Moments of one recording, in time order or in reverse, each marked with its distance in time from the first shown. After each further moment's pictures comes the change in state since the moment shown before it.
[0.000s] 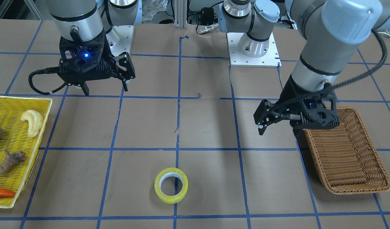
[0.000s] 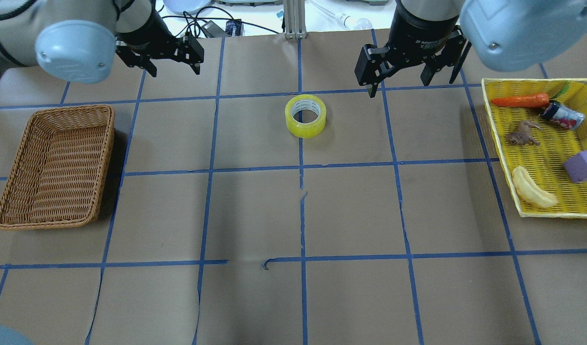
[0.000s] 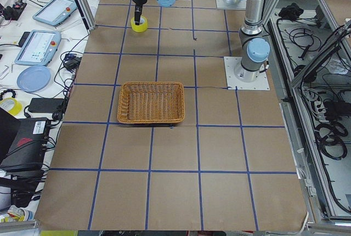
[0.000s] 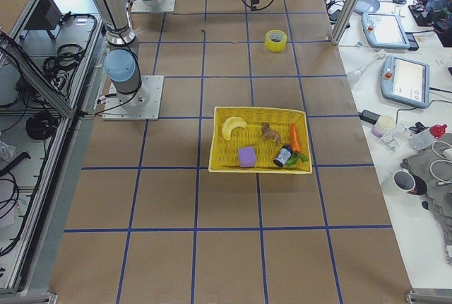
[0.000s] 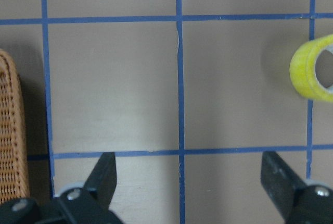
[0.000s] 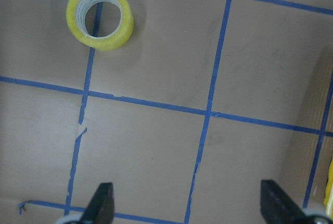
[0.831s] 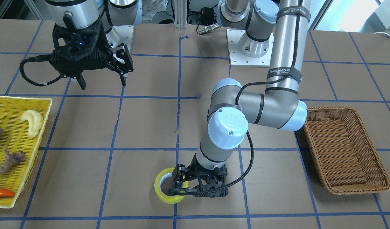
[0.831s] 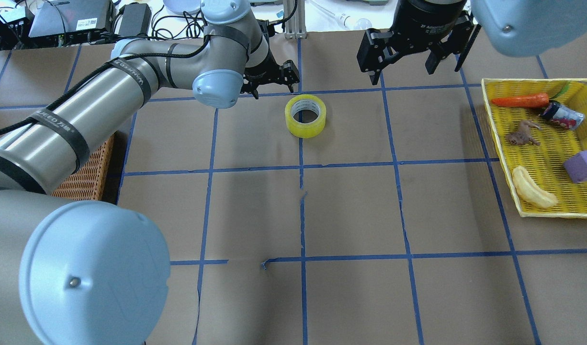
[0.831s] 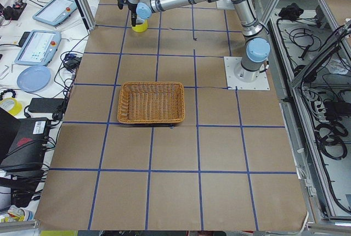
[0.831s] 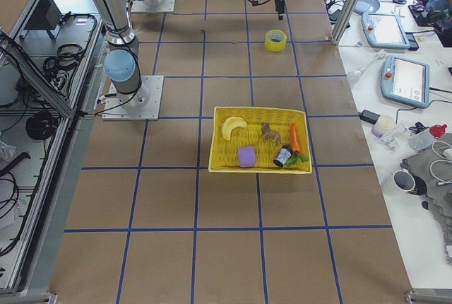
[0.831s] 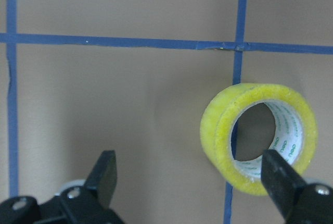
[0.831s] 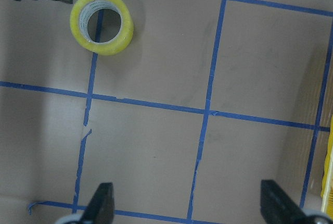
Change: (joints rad) left arm -0.197 -0.337 0.112 0.230 -0.115 -0.268; right arm -0.003 -0.001 -0.042 0.014 -0.009 0.045
